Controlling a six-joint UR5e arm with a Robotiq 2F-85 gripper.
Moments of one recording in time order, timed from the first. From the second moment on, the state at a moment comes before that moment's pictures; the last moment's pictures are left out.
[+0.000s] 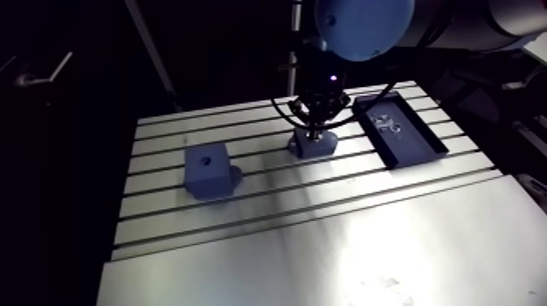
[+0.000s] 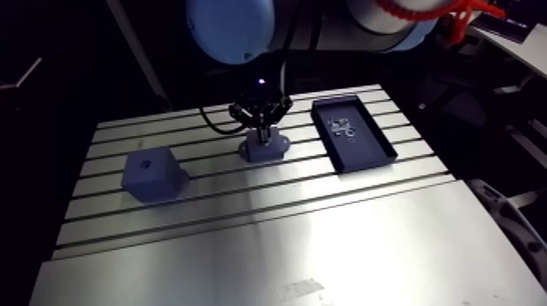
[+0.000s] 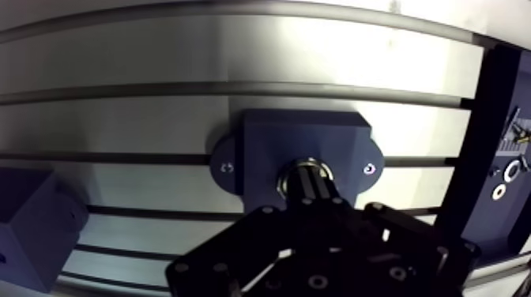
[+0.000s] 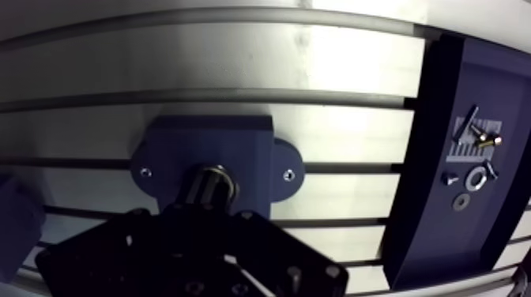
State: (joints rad) arm -0.24 -1.11 1.80 -2.17 -1.61 -1.84
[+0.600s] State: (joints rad) arm -0.24 -1.11 1.81 -2.17 -1.61 -1.84
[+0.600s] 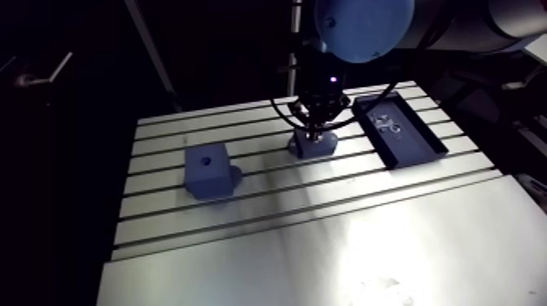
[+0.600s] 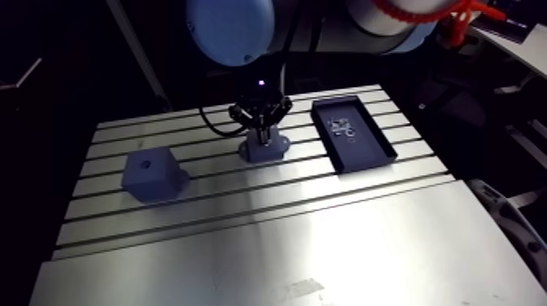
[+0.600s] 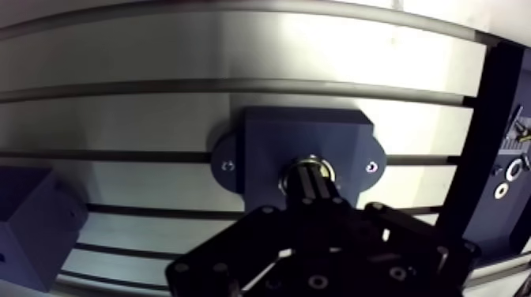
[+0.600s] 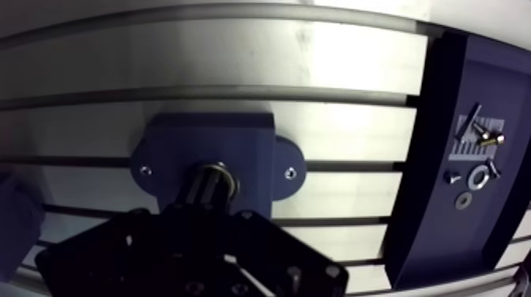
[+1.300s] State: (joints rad) arm -0.24 -1.14 1.80 -2.16 -1.60 -1.84
